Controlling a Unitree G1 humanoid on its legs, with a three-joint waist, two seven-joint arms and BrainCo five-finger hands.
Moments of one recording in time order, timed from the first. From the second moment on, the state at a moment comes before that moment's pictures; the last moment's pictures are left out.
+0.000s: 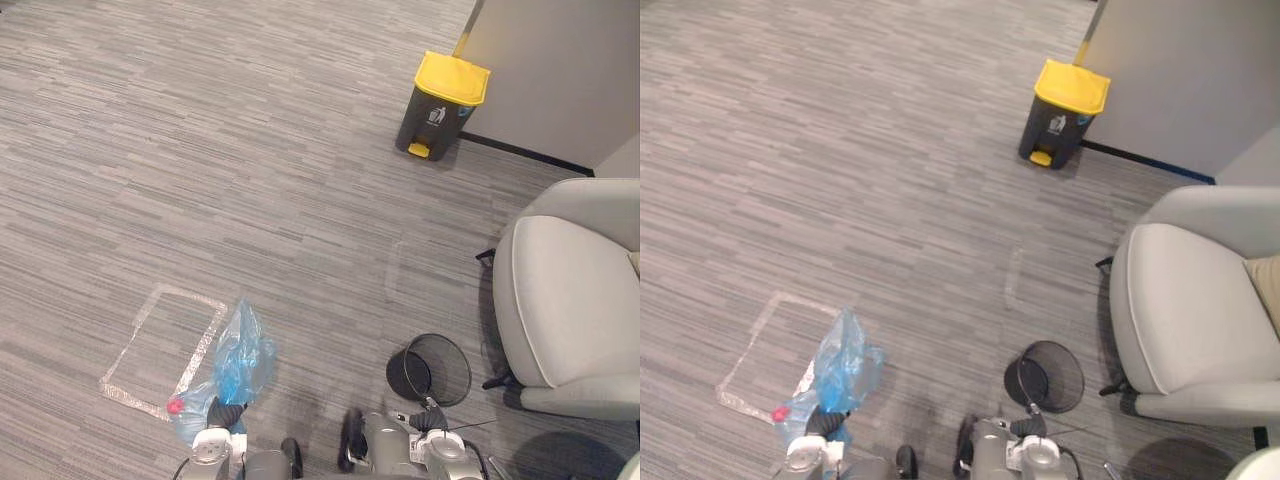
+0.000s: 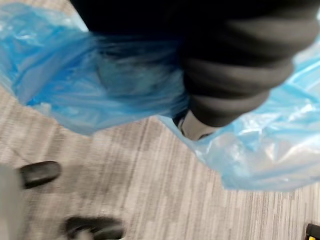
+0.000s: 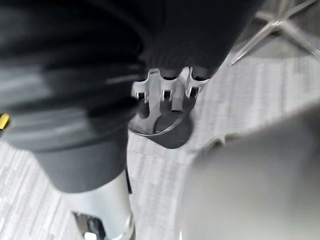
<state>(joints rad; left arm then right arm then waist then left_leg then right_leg) 0.08 0.12 0.00 0.80 0.00 -0.07 0.15 0.00 -0.03 -0.13 0.95 -0.04 -0.05 -0.17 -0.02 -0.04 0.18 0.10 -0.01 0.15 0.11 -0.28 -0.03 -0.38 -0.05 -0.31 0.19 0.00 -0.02</state>
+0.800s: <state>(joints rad) 0.07 0.00 0.03 0.76 0.00 -0.07 0.13 0.05 0.06 -0.18 0.84 -0.02 -0.03 -0.19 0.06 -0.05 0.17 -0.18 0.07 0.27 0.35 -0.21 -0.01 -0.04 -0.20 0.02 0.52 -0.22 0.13</state>
